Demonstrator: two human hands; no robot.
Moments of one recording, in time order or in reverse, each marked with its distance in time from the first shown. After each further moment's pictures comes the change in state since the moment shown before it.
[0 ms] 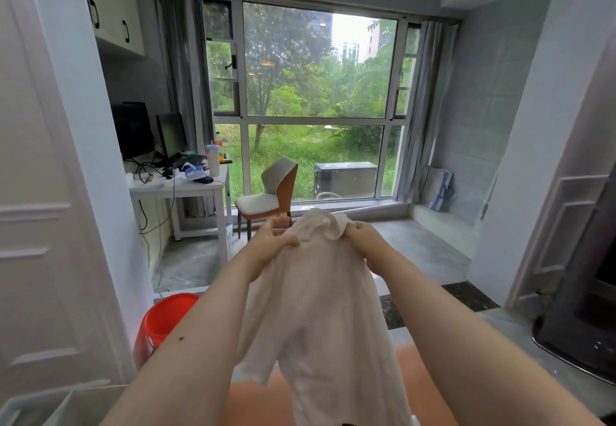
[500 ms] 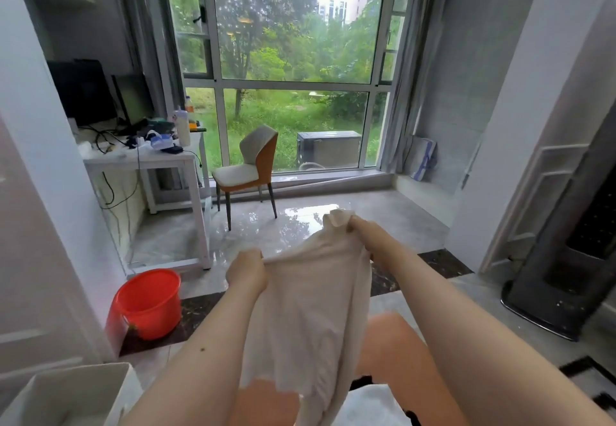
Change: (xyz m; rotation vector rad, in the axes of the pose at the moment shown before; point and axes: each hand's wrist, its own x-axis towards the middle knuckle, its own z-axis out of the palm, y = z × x) left_hand 0.049 -0.102 0.061 0.979 0.259 -0.131; right_hand 0.030 0.065 -0.054 0.010 -0.036 0.275
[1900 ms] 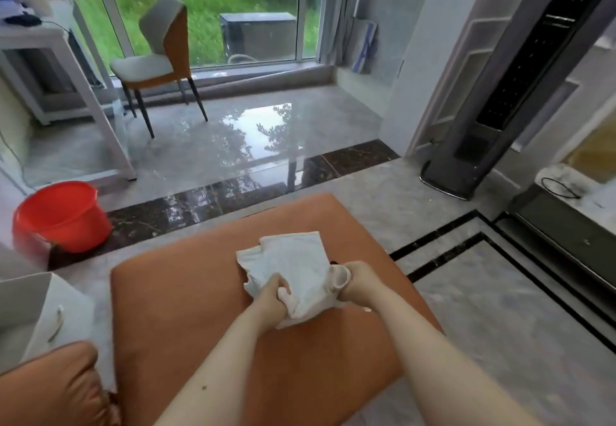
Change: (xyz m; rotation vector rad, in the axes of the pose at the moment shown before) left_hand -0.233 0.022 0.244 -0.470 -0.702 0.091; right_hand -0.147 0.302 -0.051 -0.430 -0.034 0.376
